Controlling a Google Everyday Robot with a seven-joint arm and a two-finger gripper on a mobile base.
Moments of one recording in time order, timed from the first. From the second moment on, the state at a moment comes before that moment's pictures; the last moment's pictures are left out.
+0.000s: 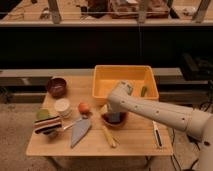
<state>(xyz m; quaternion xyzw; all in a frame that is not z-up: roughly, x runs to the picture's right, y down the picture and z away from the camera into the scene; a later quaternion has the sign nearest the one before) 0.050 0.128 0.861 -0.11 -0.19 -0.72 0.65</state>
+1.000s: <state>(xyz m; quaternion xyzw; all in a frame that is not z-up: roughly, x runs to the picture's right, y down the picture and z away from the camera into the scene) 0.052 0.126 0.860 -0.09 -0.21 -0.71 0.66</state>
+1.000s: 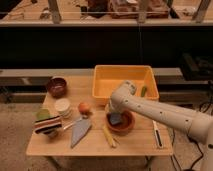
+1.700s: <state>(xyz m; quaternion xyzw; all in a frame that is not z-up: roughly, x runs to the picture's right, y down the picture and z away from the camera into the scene) 0.047 0.108 0.833 -0.04 -0.23 -0.70 0.67</state>
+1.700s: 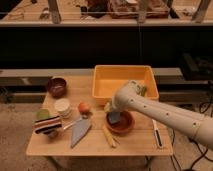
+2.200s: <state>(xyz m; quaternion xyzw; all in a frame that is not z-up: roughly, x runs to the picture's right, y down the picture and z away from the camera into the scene) 0.021 0.081 0.799 0.01 -0.22 -0.71 0.67</state>
